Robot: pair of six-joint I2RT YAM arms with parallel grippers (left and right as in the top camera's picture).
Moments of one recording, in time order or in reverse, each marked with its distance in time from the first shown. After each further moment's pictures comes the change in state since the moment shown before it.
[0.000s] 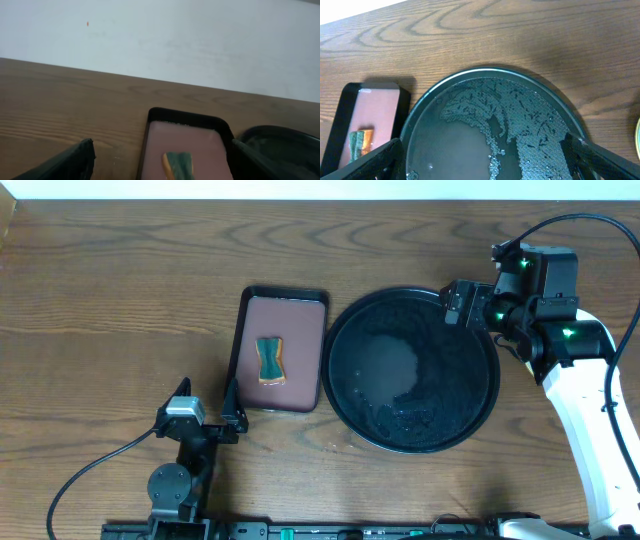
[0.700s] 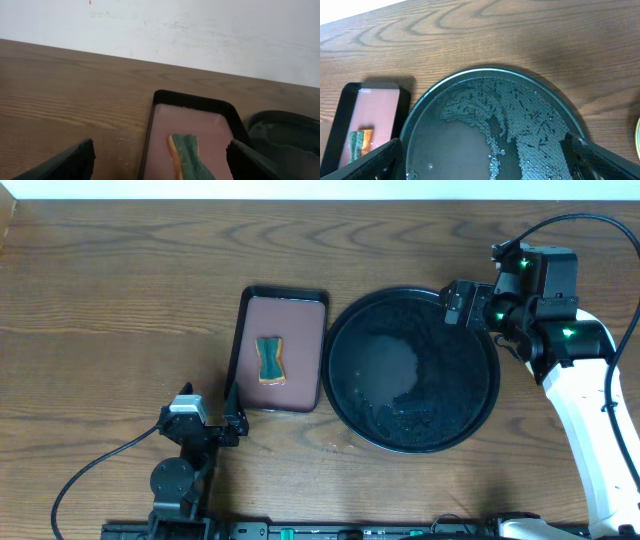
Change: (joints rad) left arm 0.000 0.010 0.006 -0.093 -0.010 0.000; right arm 0.000 0.000 0.000 0.000 0.000 0.000
